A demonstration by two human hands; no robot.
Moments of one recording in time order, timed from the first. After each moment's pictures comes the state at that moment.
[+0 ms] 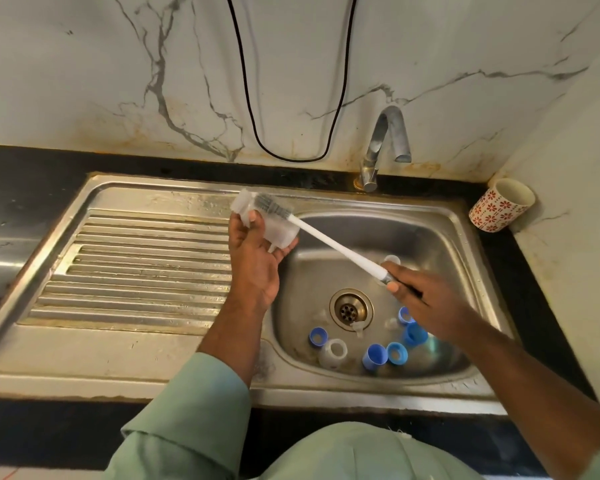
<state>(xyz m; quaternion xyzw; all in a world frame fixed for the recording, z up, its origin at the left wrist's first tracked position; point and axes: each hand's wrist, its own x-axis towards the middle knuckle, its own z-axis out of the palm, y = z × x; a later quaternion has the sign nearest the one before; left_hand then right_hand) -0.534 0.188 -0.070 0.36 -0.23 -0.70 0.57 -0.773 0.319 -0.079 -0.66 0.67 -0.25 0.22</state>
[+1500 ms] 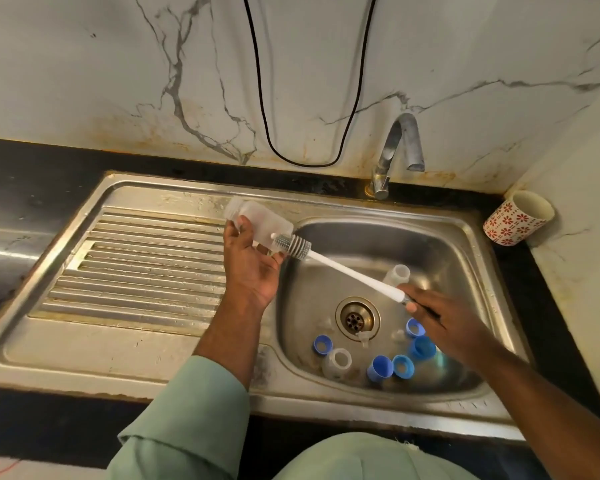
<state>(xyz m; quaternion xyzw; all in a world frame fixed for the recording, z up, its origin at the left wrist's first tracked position) -0.525 0.171 -0.083 0.36 -0.12 -0.72 0.59 -0.792 0.326 -0.097 -0.66 0.69 -0.21 0.21</state>
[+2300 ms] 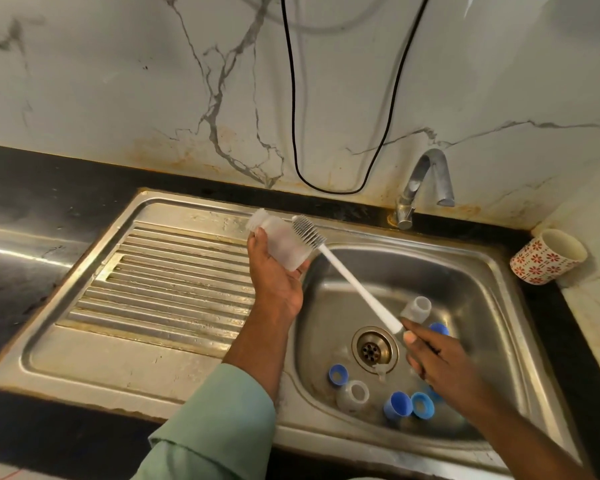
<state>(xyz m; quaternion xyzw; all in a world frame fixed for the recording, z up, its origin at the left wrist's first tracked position) -0.532 0.159 -0.072 0.37 -0.09 -0.68 0.63 -0.733 0.321 -0.084 -0.49 0.71 -0.32 0.40</state>
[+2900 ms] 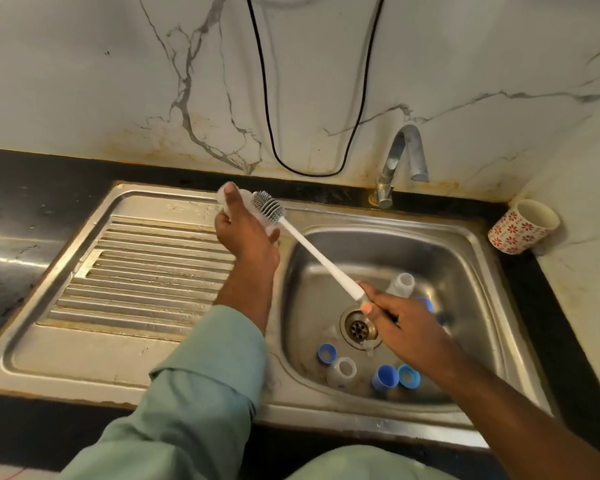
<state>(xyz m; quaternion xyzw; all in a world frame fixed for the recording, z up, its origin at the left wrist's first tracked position) -0.546 0.129 -0.051 0.53 -0.10 -0.57 0.62 -0.711 0.307 -0.068 -0.58 0.70 -0.28 0.31</state>
